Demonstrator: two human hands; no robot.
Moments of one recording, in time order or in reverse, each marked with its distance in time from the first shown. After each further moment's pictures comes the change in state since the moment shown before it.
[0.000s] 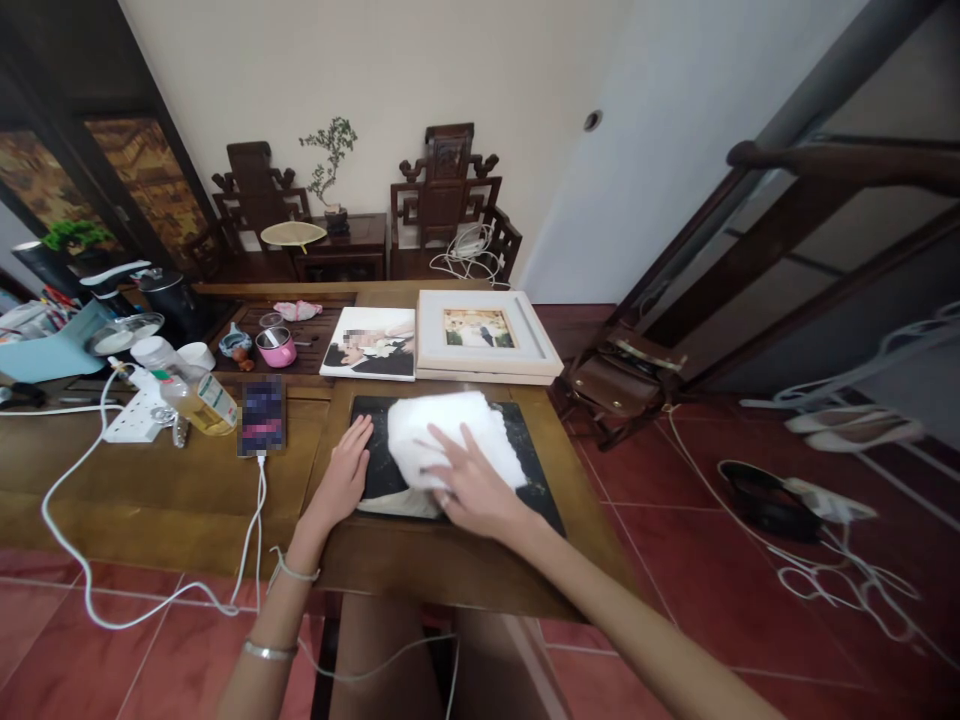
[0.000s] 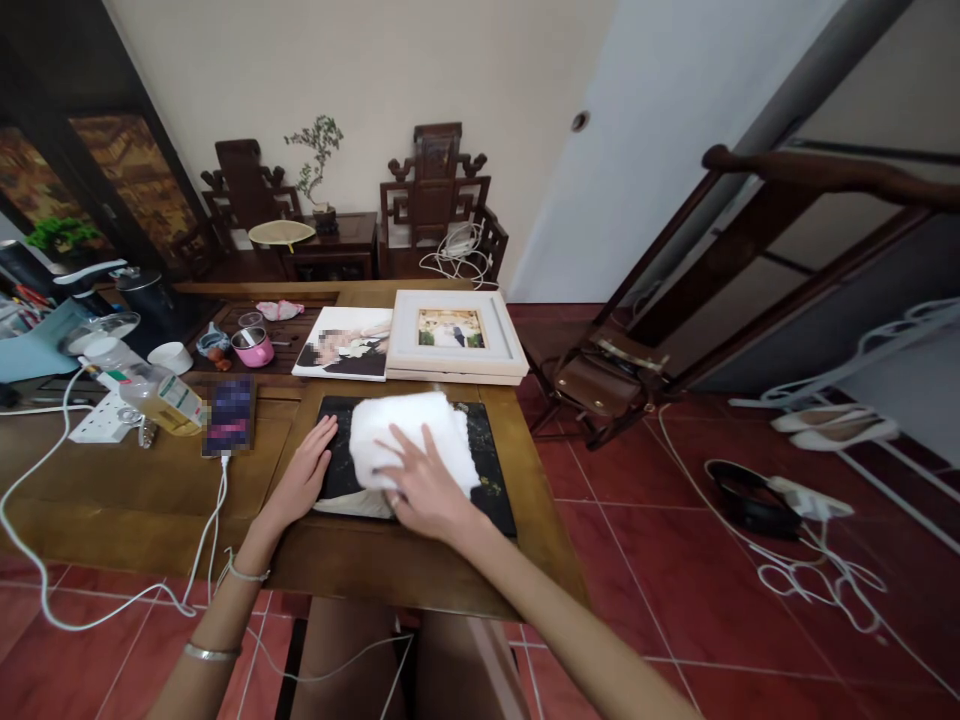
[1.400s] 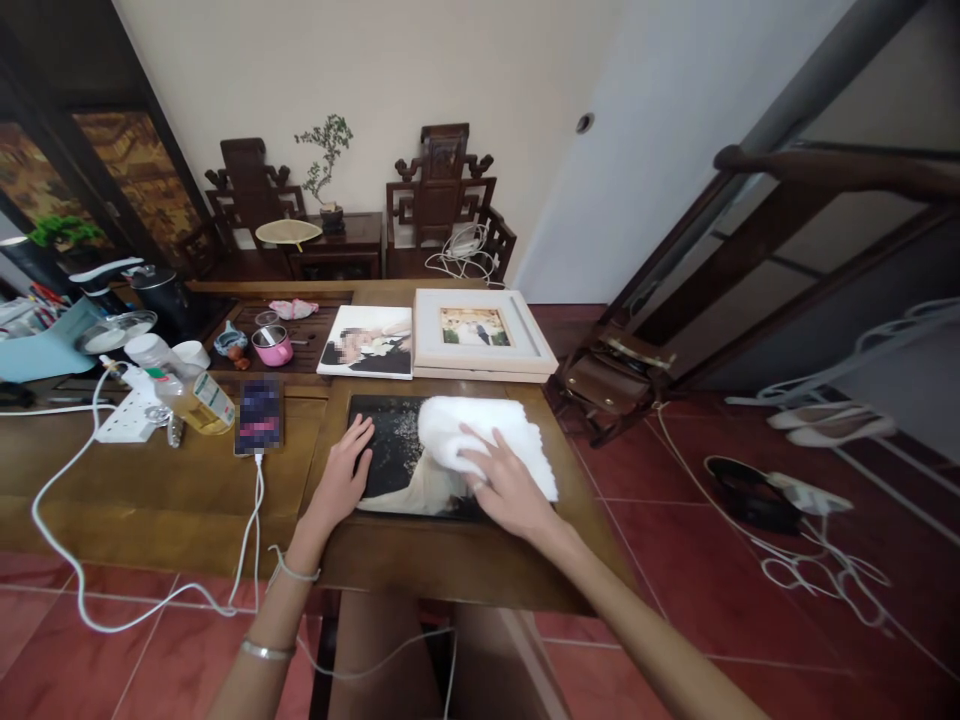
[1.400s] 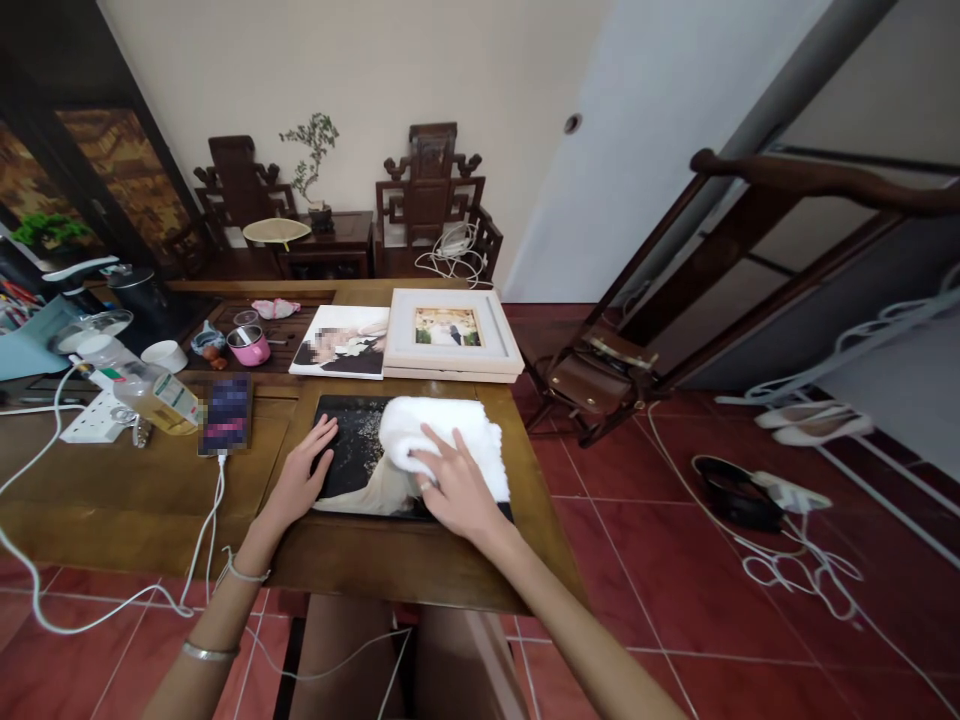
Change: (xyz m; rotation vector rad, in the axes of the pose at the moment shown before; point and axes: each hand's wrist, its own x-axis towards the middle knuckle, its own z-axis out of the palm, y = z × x) left_hand 0.001 0.010 -0.001 -0.001 0.049 0.022; right_hand -0.026 0.018 -0.008 0.089 0.122 0.257
